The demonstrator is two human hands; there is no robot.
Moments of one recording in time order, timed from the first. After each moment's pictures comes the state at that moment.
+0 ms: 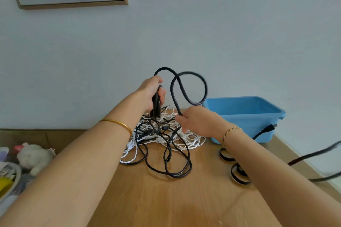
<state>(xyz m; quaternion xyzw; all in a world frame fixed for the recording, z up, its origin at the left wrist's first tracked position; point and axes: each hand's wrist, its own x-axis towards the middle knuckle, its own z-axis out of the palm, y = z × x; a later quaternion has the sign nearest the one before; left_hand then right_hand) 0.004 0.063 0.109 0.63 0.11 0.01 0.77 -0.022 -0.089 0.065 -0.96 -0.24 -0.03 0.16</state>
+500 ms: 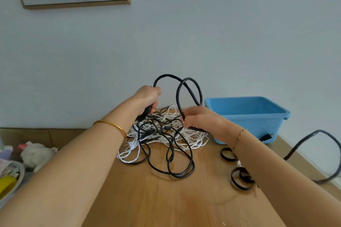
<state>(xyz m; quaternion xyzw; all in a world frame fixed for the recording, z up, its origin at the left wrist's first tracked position) 0.005 0.083 0.092 0.83 0.14 0.07 0.53 -0.012 -0.099 0.054 -0.86 -0.22 0.09 0.45</state>
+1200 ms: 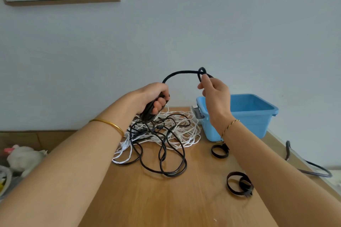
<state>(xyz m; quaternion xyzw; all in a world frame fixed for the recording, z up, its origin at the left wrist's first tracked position) 0.001 0.059 0.105 0.81 0.05 -0.11 0.58 -0.001 -0.112 0.070 -0.70 -0.07 -0.25 0.67</state>
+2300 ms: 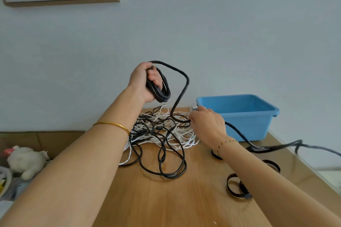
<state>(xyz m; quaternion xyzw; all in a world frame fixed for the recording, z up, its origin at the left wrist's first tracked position) 0.008 0.057 0.123 0.38 -0.01 -0.01 0.92 0.021 -0.115 0.008 -0.95 -0.16 -0.24 0.08</state>
